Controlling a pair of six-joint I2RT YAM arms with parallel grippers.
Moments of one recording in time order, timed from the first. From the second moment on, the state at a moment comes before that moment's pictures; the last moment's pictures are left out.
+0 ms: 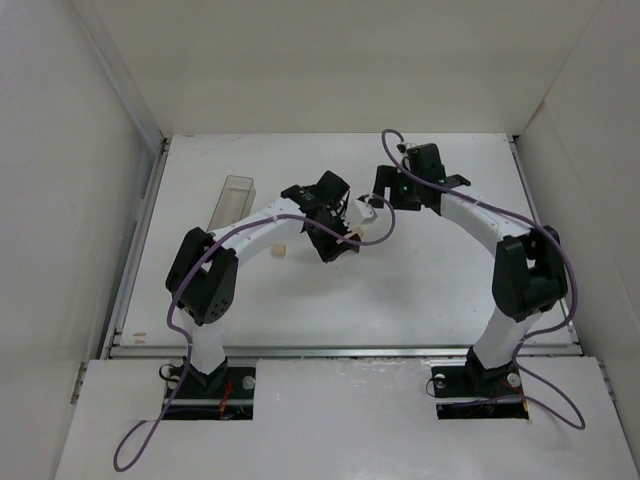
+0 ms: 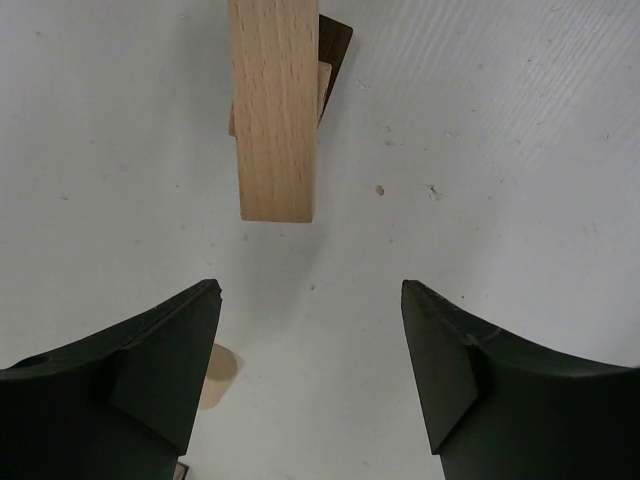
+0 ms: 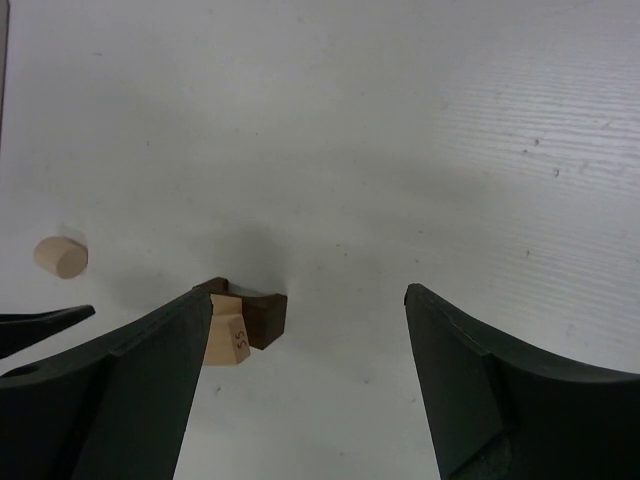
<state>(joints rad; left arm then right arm) -0.71 1.84 1.48 -0.77 0.14 0.44 0.32 1.74 1.33 -0.36 -0.20 0.36</state>
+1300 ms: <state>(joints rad) -0.70 1.88 1.45 -0.65 0.11 0.36 0.39 1.91 1.36 -0.36 -0.20 0.37</state>
